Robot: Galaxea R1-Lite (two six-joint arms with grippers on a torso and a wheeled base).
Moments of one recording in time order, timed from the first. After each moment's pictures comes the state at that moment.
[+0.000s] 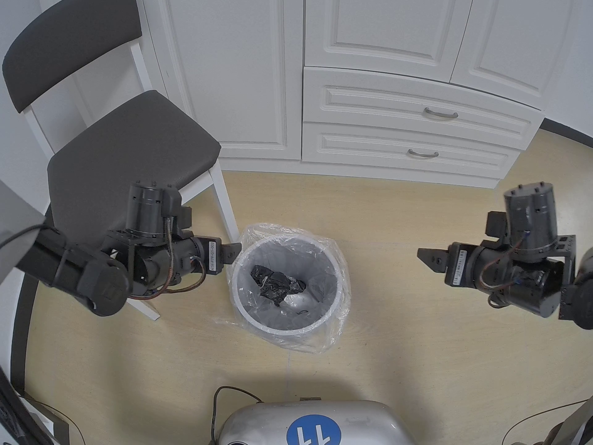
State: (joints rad) left arm -0.40 1.90 -0.90 -0.53 0.11 -0.14; right arm 0.56 1.56 -0.76 -0.32 -0.37 0.44
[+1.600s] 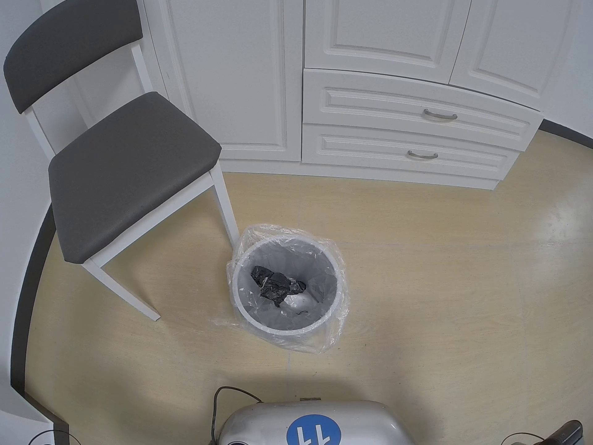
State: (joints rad) left arm -0.11 0.48 -0.68 -0.01 0.12 0.02; right arm -0.01 0.12 -0.54 0.07 -0.15 -0.02
